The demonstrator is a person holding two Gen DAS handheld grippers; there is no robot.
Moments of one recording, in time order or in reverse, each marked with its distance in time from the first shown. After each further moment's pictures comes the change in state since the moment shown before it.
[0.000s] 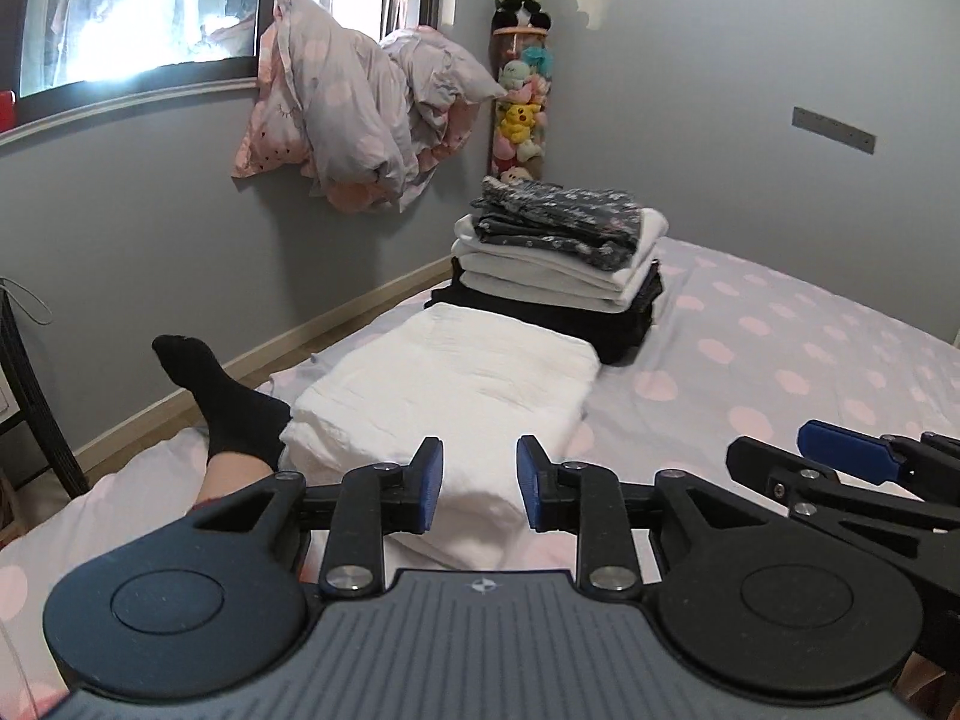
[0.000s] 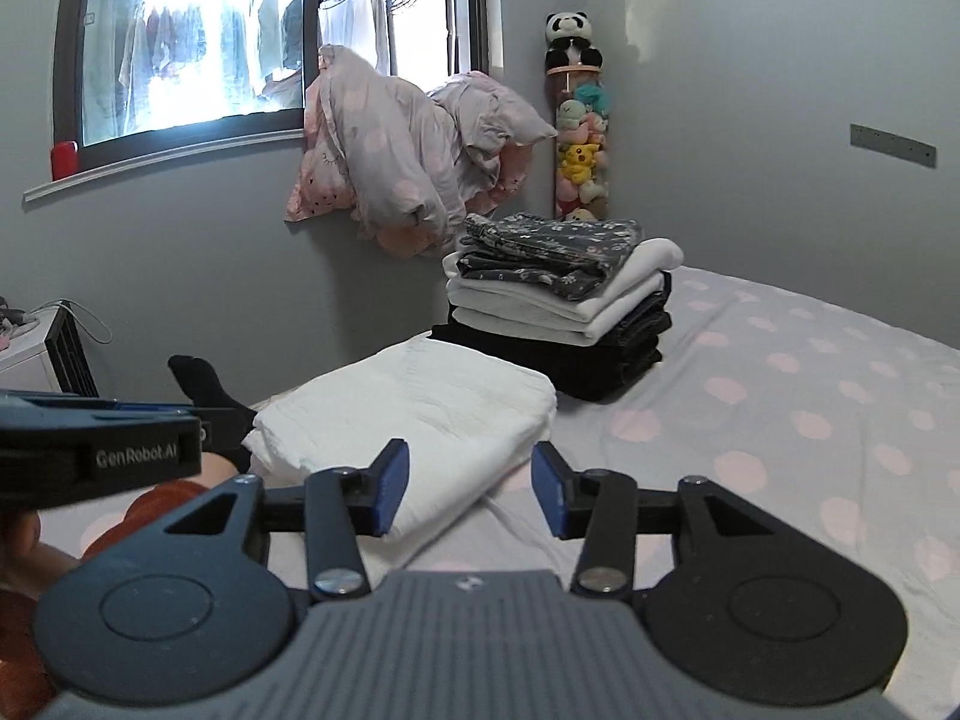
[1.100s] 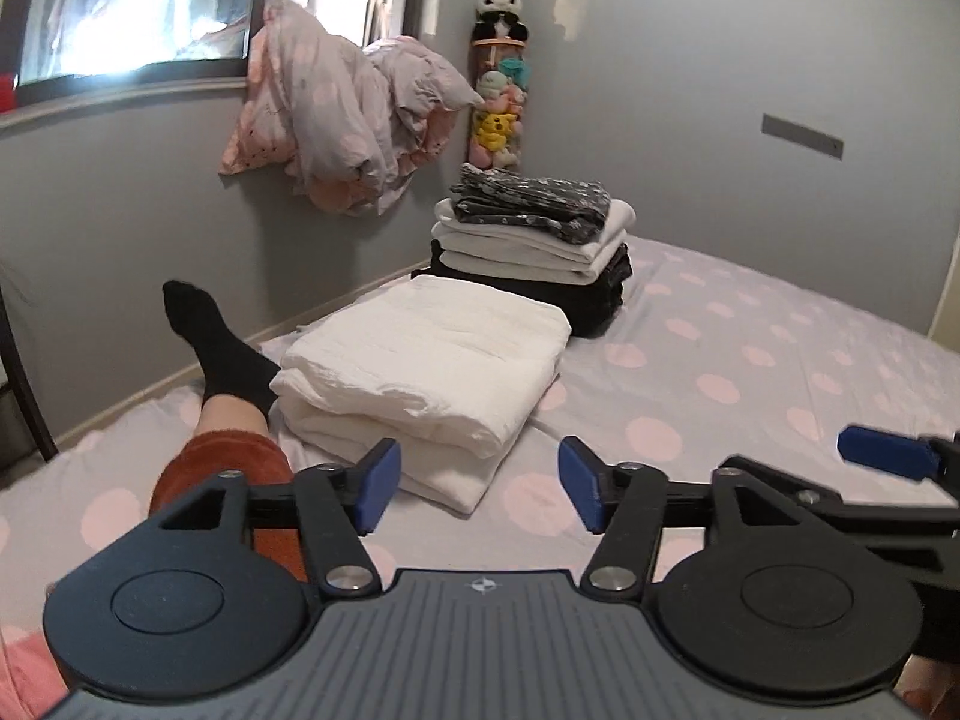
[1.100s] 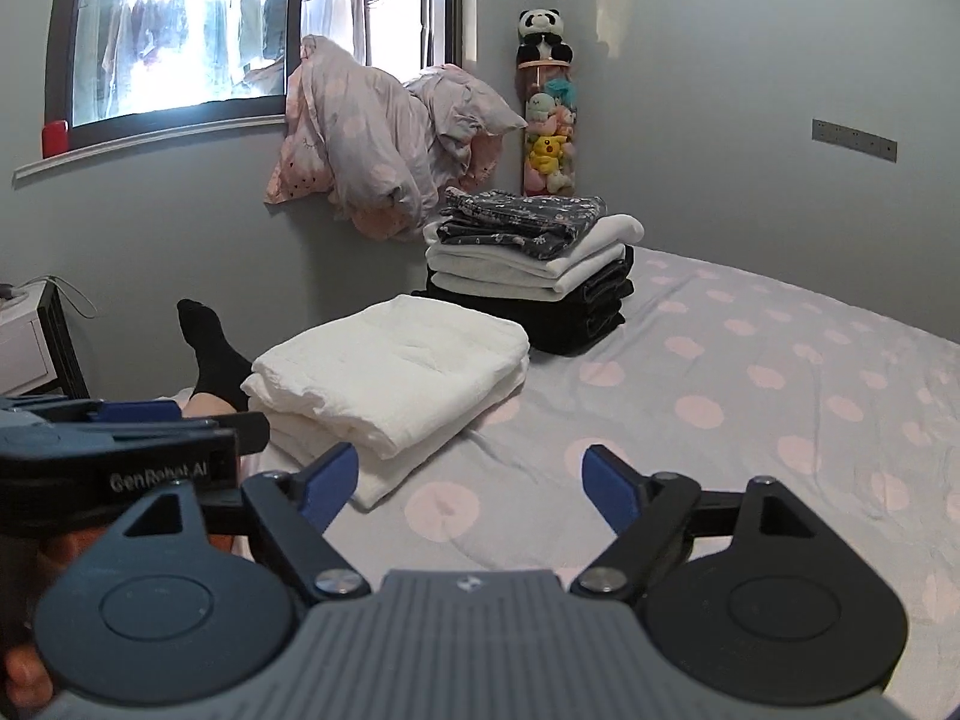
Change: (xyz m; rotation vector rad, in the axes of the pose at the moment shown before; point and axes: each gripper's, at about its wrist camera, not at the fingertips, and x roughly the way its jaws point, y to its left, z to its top) left arm -0.023 0.008 -0.064 -0.019 -0.027 -0.046; right arm -0.053 0.020 -0.059 -0.003 0.020 -0.081
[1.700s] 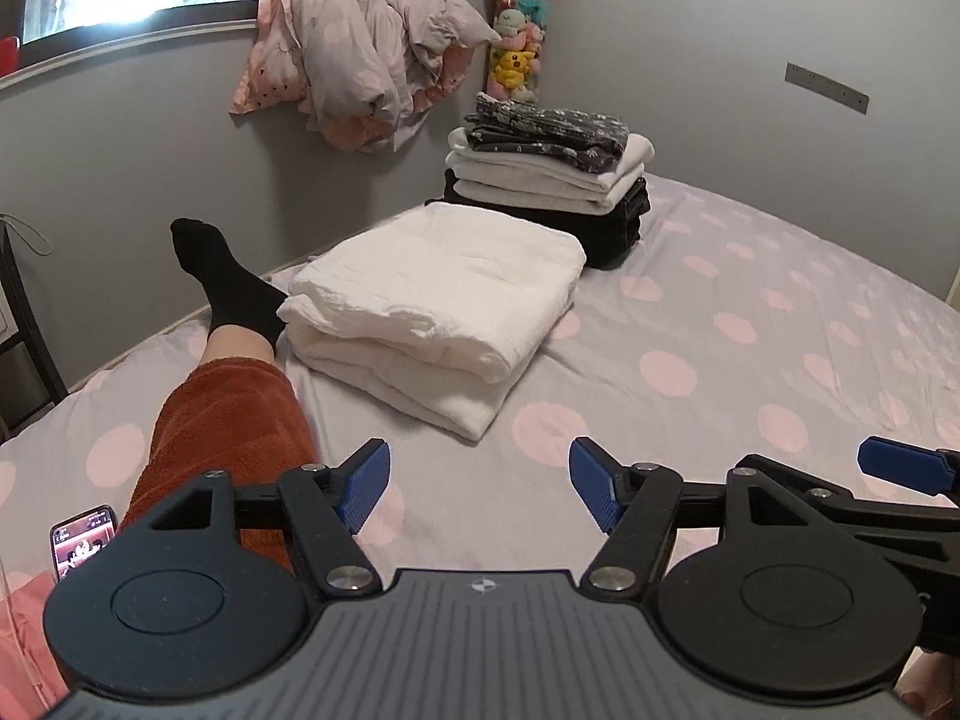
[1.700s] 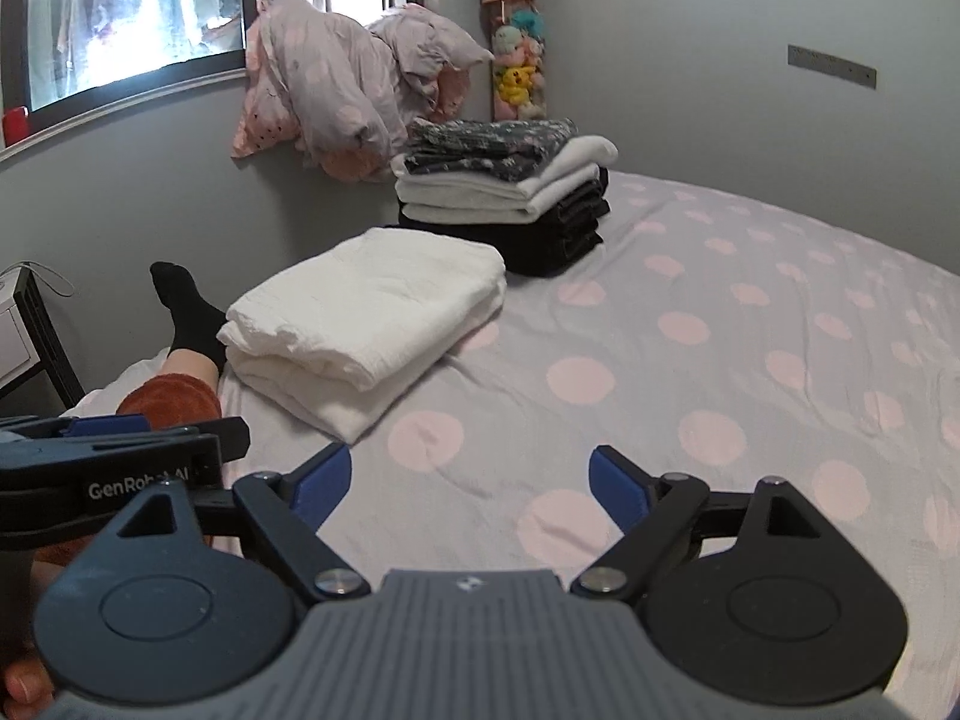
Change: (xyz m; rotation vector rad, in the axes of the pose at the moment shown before) left arm 0.009 -0.006 -0.011 0.001 0.140 0.033; right arm 0.009 -0.012 -0.013 0.083 0.144 -0.037
